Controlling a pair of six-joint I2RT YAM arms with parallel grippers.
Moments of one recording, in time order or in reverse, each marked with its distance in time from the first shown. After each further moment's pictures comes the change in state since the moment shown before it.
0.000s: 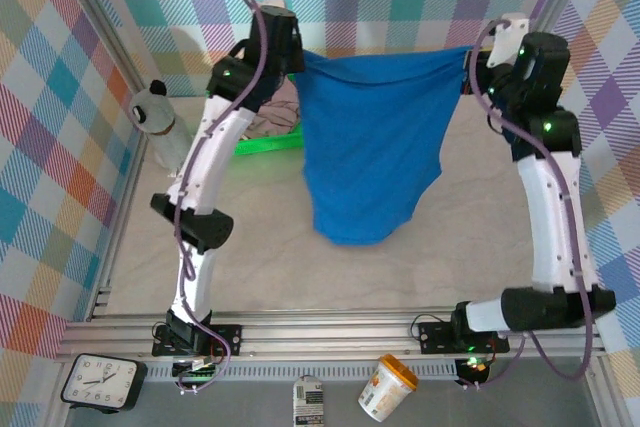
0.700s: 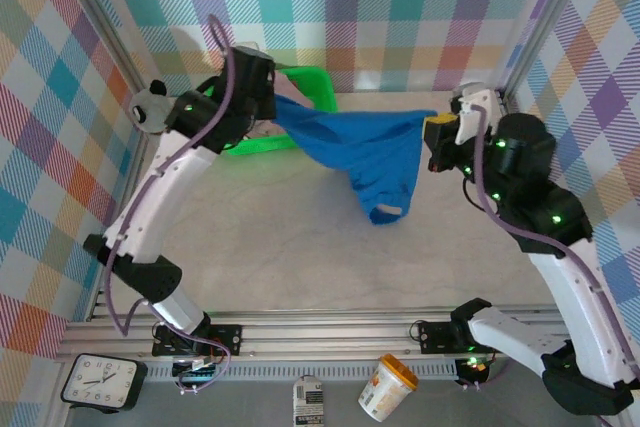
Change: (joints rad) left arm -0.046 -0.523 -0.613 -0.105 -0.106 -0.041; right arm 0.455 -0.446 -0.327 -0.031 0.095 0.018
